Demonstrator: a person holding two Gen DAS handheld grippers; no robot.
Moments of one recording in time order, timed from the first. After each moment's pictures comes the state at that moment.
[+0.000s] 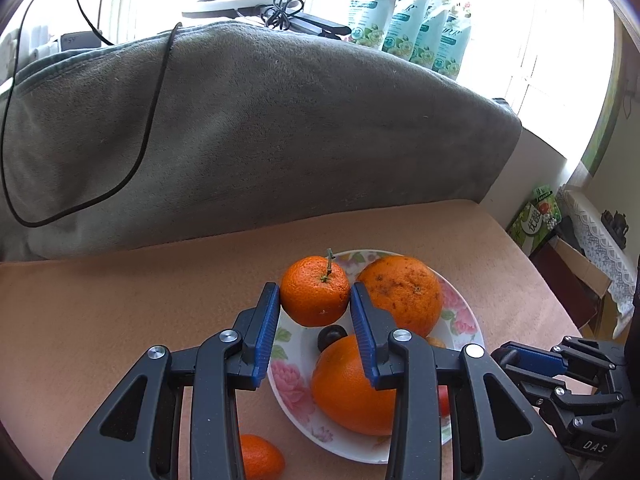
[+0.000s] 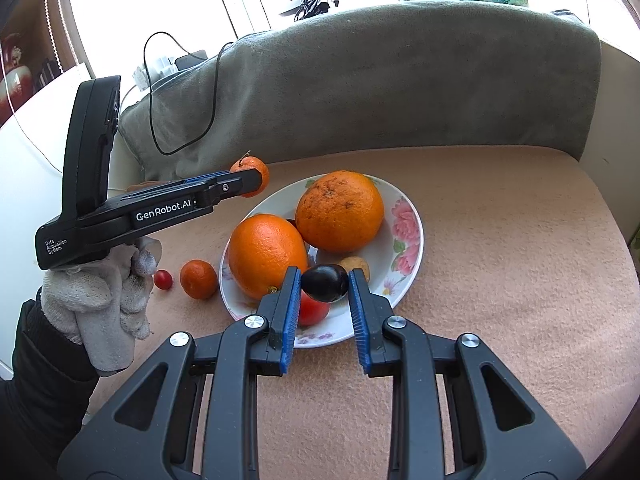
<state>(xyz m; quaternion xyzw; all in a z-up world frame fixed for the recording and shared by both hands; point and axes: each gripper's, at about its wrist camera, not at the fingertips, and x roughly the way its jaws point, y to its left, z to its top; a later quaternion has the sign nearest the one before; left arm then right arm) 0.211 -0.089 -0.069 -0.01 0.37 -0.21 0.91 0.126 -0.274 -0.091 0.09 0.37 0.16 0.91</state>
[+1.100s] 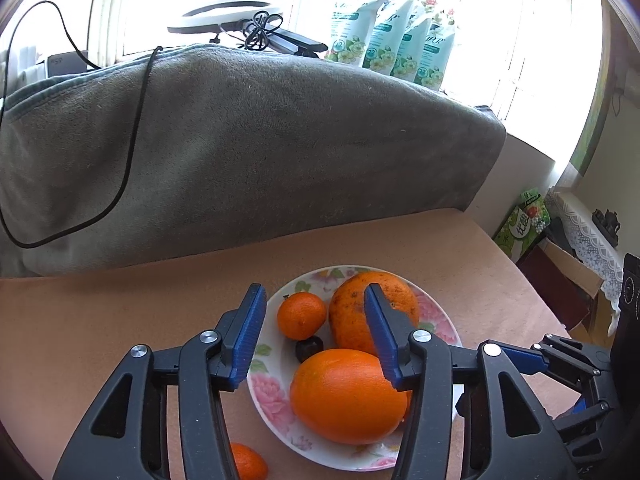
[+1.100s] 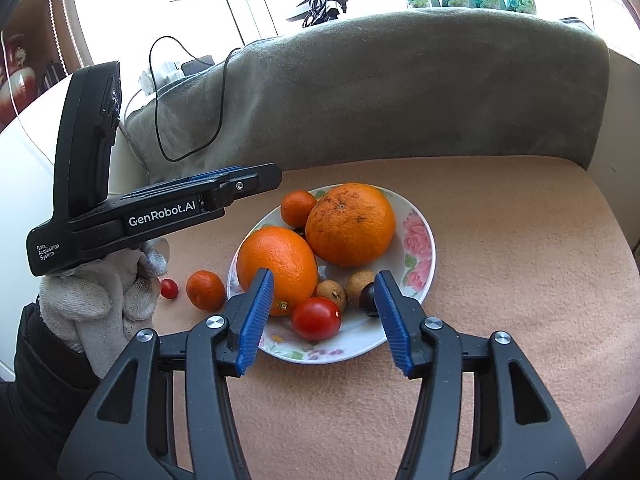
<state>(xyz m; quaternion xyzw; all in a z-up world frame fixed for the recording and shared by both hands) 0.209 -0.094 -0.057 -0.01 0.35 -0.23 0.91 0.129 -0.269 -0.088 0.09 0.36 0.17 0.91</state>
